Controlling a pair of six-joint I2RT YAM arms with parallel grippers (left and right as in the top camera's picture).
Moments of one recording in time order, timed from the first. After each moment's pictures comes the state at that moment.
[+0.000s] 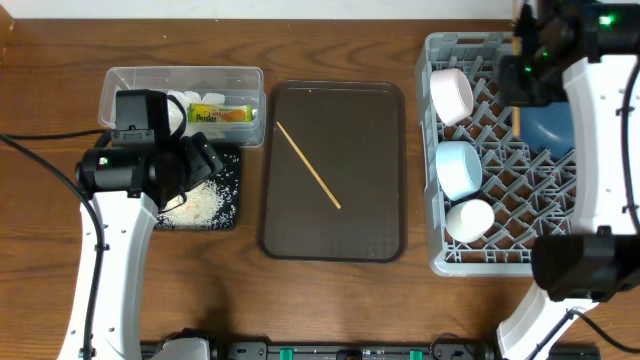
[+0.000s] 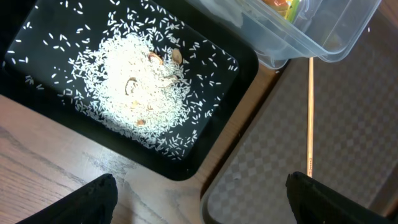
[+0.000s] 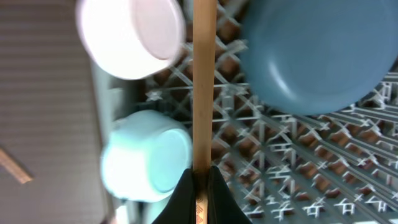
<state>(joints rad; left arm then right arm) 0.05 1.33 1.25 -1.10 0.02 -0.54 -0.02 1.95 2.16 -1.50 0.07 0.04</state>
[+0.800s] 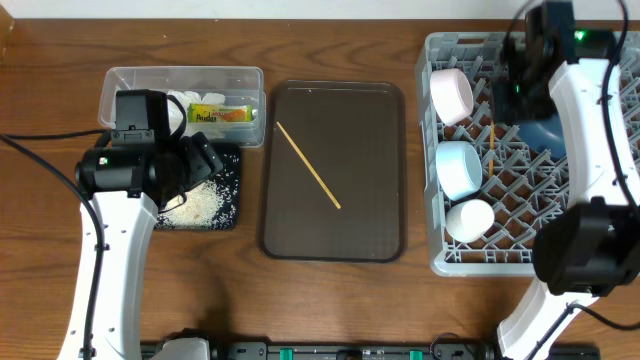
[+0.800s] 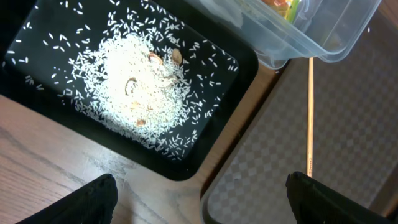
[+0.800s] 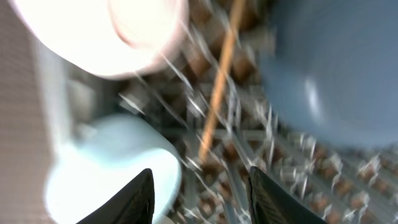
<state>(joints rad) 0.05 1.33 1.25 -1.10 0.02 -0.54 -0.01 1.98 1.99 -1.33 0.01 -0.08</state>
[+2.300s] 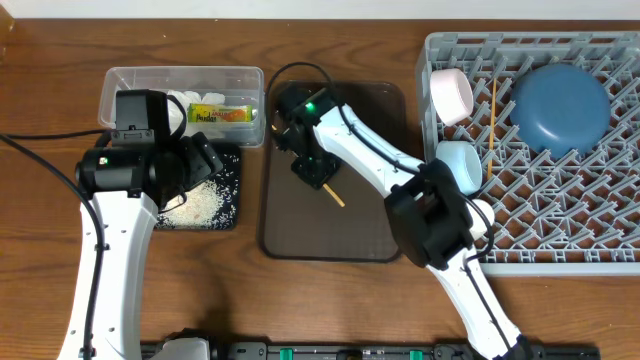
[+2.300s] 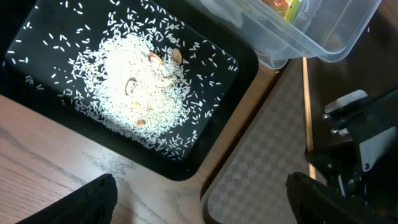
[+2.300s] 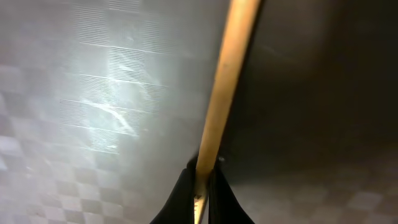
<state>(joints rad) 0.05 1.33 1.25 -1.10 0.02 -0.54 0.69 2.48 2.13 -1.23 -0.07 -0.15</state>
